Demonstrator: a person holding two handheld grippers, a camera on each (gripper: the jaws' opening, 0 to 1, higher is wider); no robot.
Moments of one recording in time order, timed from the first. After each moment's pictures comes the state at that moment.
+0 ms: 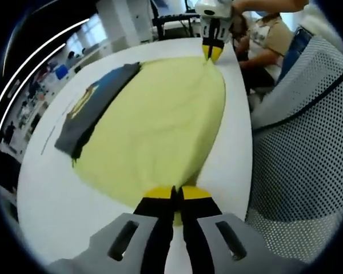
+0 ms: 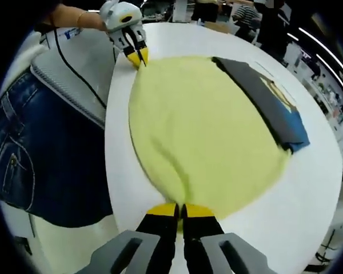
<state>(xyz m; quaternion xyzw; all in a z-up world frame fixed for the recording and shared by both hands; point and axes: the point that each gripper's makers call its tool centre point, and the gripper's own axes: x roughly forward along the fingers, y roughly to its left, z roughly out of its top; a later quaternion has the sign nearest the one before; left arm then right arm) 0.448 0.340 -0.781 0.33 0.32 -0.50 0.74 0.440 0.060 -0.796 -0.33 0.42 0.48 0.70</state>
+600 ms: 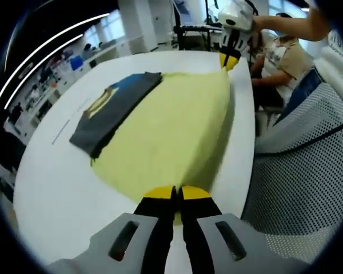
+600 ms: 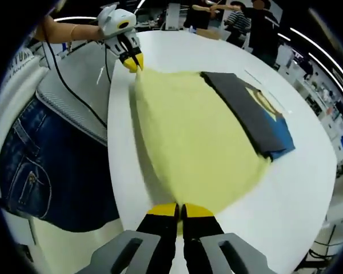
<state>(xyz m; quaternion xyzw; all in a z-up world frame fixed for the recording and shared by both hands) 0.460 0.345 -0.738 0.28 0.32 -0.47 0.77 0.449 0.058 -0.746 -0.31 0.40 0.47 0.72</state>
